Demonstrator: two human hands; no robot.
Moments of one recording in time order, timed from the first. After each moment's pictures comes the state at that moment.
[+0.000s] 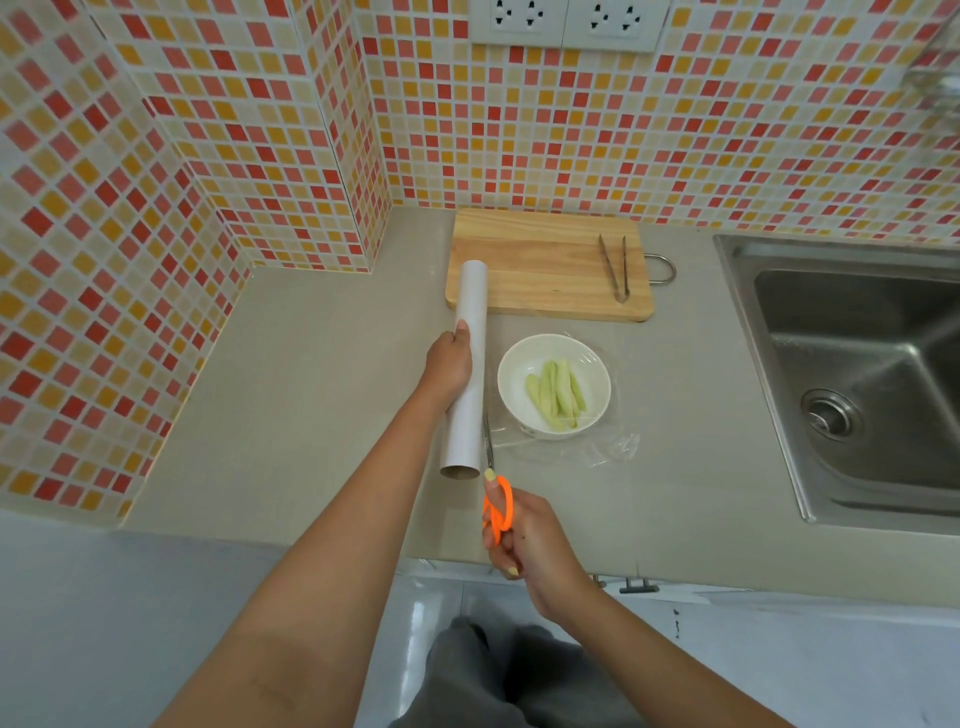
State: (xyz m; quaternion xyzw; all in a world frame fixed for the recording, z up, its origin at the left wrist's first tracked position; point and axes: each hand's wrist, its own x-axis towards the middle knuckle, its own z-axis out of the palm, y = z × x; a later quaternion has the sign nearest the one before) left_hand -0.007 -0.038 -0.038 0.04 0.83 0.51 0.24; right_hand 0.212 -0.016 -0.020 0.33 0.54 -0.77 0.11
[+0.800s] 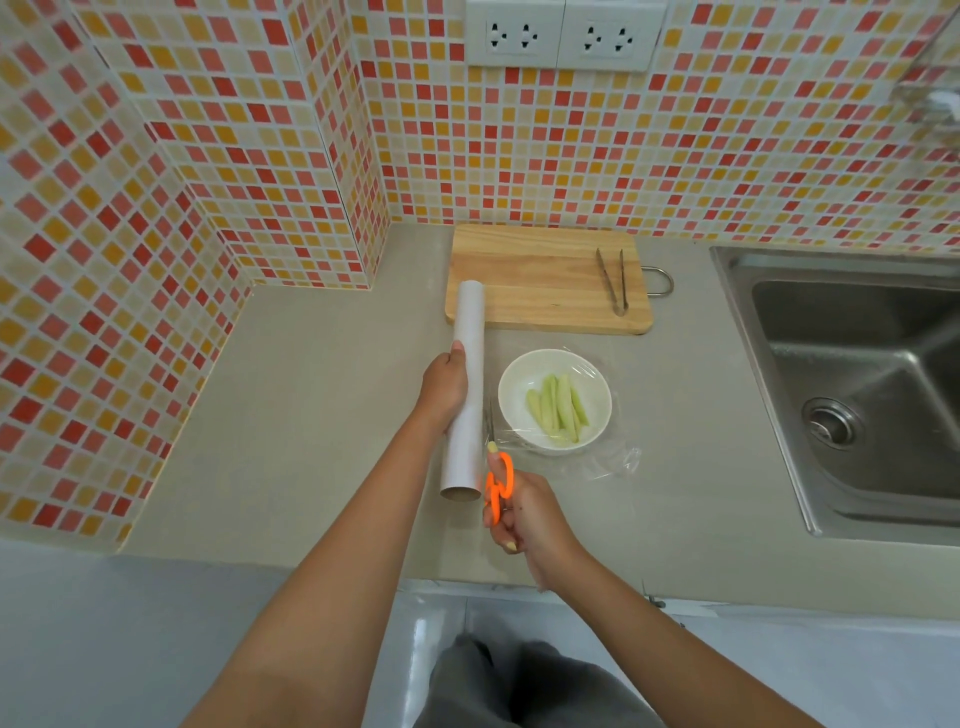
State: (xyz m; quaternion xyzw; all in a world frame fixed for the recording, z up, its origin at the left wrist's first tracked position) left_hand -0.008 -0.042 -0.041 0.01 0.82 0.52 0.24; right_hand 0.177 -0.004 -0.011 0.33 0.56 -0.76 0.09
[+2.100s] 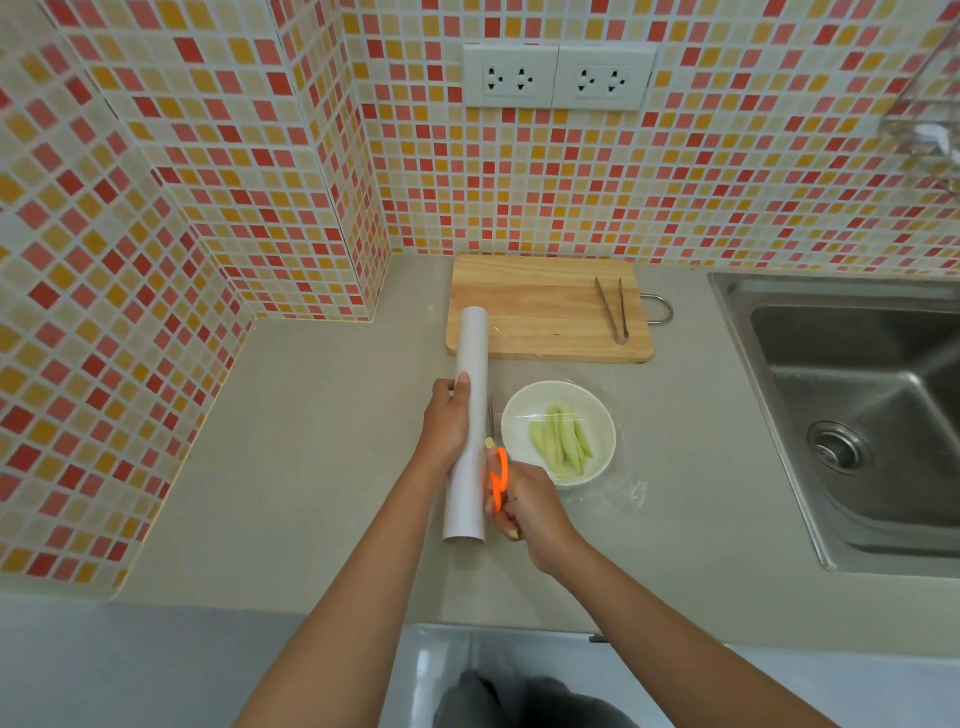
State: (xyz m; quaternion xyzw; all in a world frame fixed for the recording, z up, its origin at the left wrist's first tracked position) left_hand 0.001 -0.047 -0.035 0.02 0.80 0.56 0.23; right_hand 0.134 0.013 -0.016 0.32 0.60 -0.73 0.06
